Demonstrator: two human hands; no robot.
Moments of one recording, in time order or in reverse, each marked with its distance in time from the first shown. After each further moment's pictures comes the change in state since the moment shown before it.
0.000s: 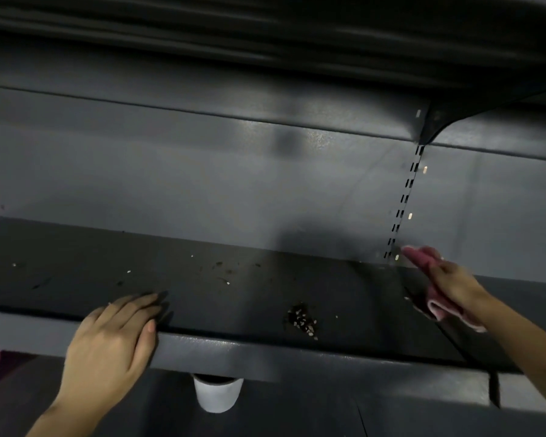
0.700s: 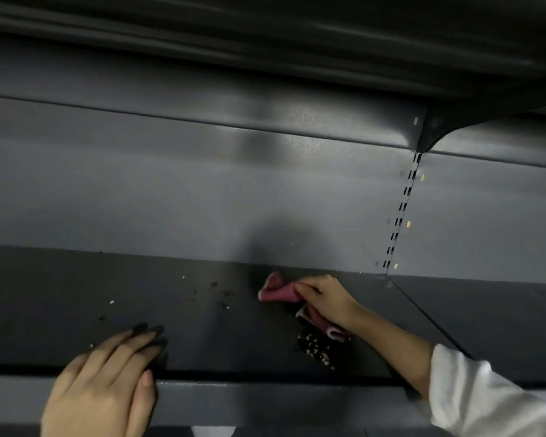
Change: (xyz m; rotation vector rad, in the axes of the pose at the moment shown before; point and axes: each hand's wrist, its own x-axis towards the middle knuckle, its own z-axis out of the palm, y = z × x) left_hand 0.002 -0.014 0.015 -0.114 0.035 0.118; right_hand 0.021 -0.076 0.159 -0.243 -0.177 -0.410
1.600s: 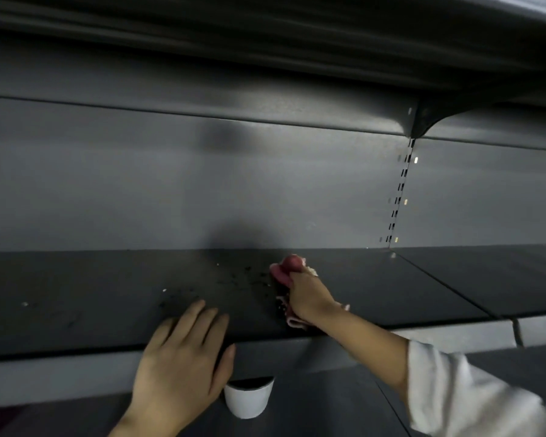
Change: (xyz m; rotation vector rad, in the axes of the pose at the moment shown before) left_hand 0.000 -0.029 -0.004 0.066 -0.009 0.265; right_hand -0.016 -0.107 0.077 0.075 0.115 0.359
